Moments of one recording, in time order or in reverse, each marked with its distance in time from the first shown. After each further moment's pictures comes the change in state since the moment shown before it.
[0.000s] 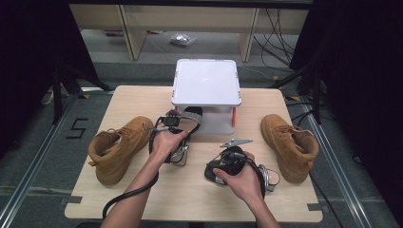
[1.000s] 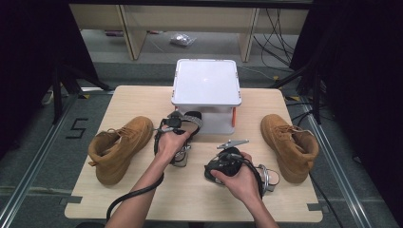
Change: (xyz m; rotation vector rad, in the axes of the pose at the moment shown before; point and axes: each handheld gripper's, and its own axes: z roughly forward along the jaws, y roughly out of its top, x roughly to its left) left arm -0.005 0.000 0.016 0.015 0.051 -0.054; right arm 0.004 -0.001 0.006 0.017 0.006 -0.023
